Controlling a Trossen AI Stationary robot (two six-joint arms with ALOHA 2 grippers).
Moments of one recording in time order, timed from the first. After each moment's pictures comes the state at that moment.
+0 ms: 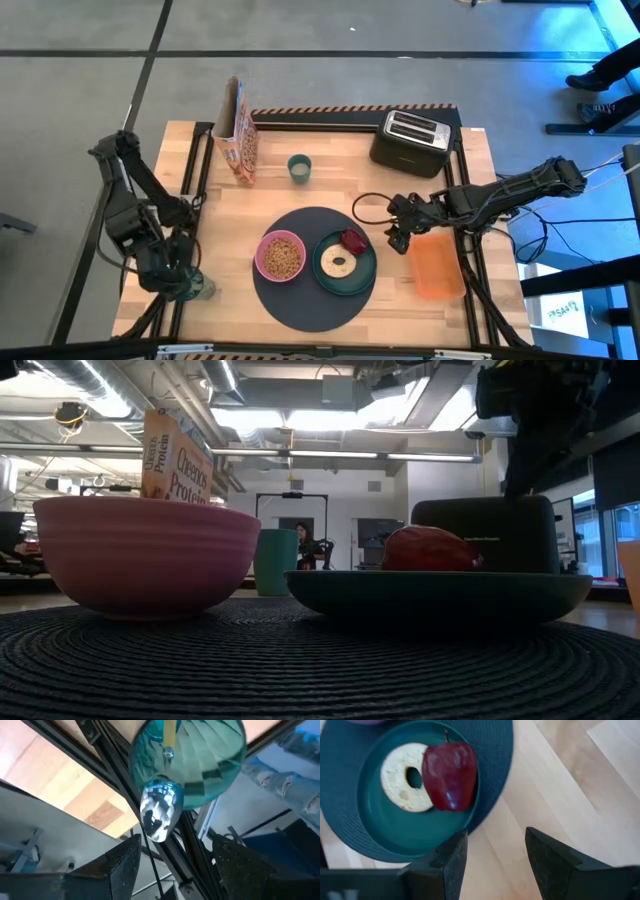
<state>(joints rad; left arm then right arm) -1.02 1.13 1.19 -1.28 0.31 -1.97 0.26 1.15 0.83 -0.72 0.13 0.75</state>
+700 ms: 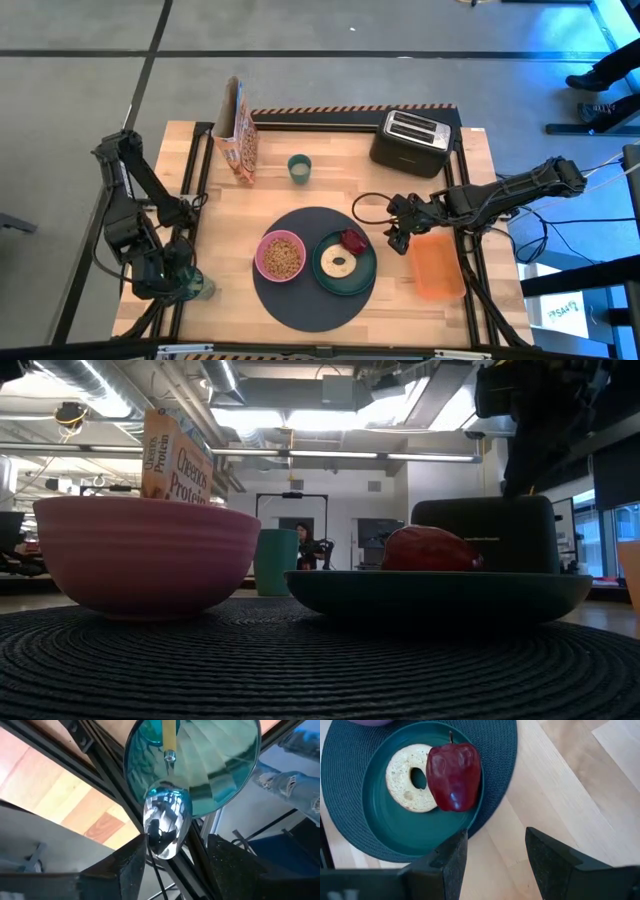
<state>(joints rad) -1.10 1.13 1.11 -1.19 0.24 -1.99 0.26 1.15 0.83 -0.70 0.12 0.75</state>
